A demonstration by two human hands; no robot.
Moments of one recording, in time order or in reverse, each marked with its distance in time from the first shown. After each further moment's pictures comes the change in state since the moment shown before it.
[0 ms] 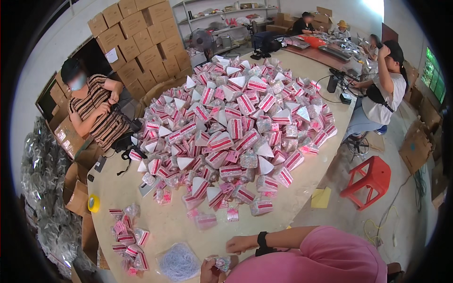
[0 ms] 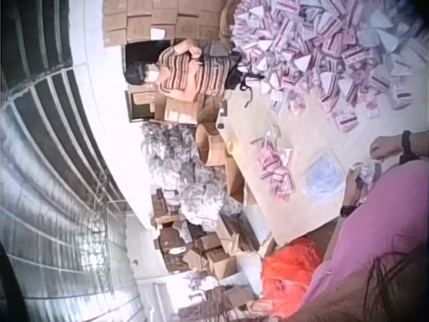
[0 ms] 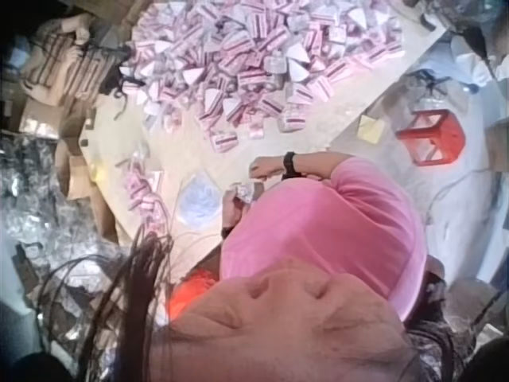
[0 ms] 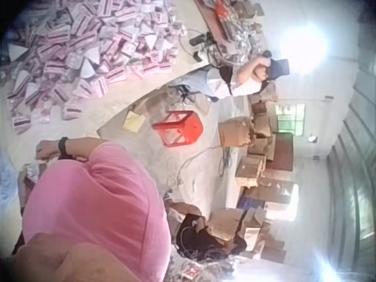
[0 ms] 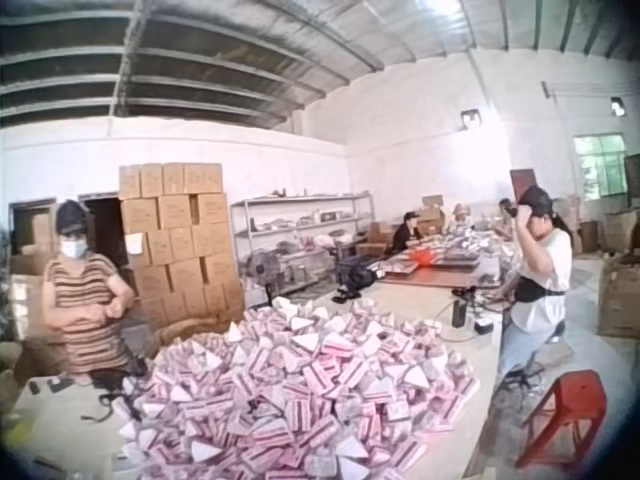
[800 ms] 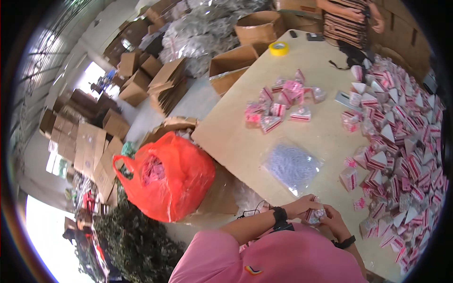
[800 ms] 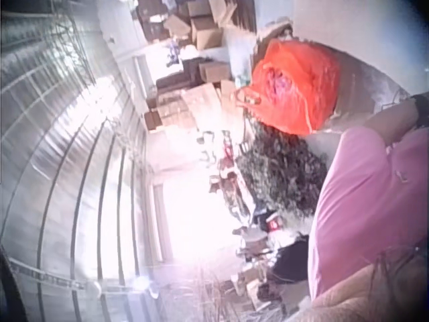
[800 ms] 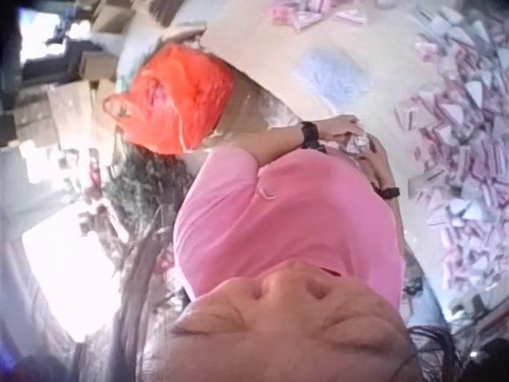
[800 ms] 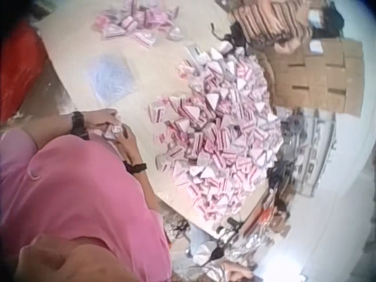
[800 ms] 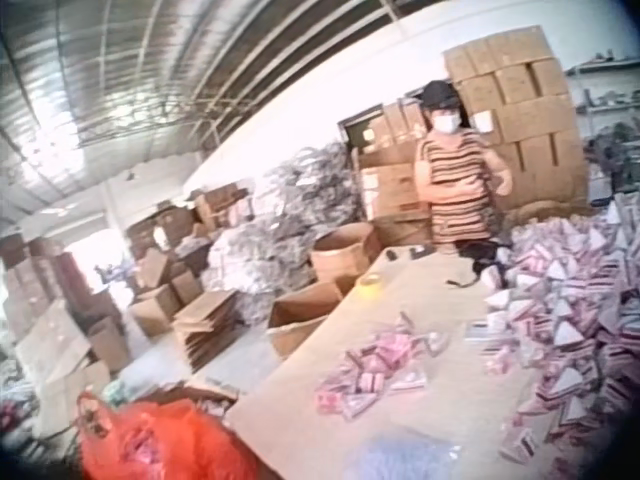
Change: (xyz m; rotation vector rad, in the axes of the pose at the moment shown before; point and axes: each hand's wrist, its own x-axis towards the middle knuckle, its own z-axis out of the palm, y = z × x) left_hand -0.020 -0.002 -0.007 -0.058 0.092 0.190; right_hand 0.021 -0.044 0.039 -0.042 -0.199 0.081
